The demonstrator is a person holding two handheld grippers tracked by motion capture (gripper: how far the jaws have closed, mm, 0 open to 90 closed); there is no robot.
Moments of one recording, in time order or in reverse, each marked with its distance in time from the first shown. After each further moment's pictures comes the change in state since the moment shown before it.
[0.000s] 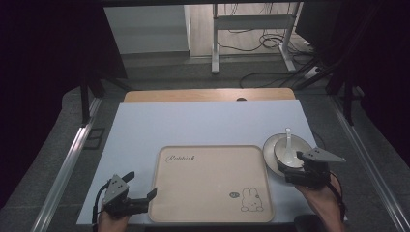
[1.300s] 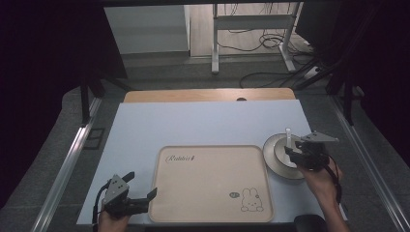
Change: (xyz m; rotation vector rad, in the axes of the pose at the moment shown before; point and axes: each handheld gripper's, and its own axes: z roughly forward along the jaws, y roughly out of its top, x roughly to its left) left arm 0.000 -0.001 0.001 0.004 0.002 0.000; right arm -0.033 0.022 0.033 0.101 -0.115 0.007
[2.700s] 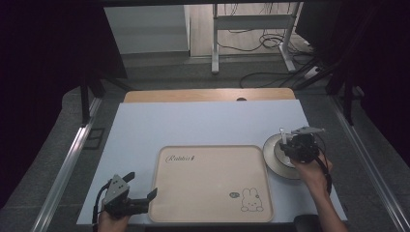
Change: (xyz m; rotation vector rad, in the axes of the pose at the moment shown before) left arm 0.000 0.000 0.000 0.010 -0.001 0.007; right arm -0.002 0.010 0.036 0.093 0.036 0.010
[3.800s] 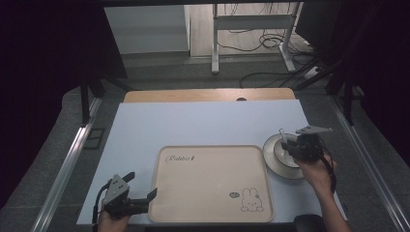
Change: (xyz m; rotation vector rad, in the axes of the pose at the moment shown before) left arm 0.000 0.000 0.000 0.000 0.001 0.001; right arm -0.007 0.001 -0.013 -0.040 0.077 0.002
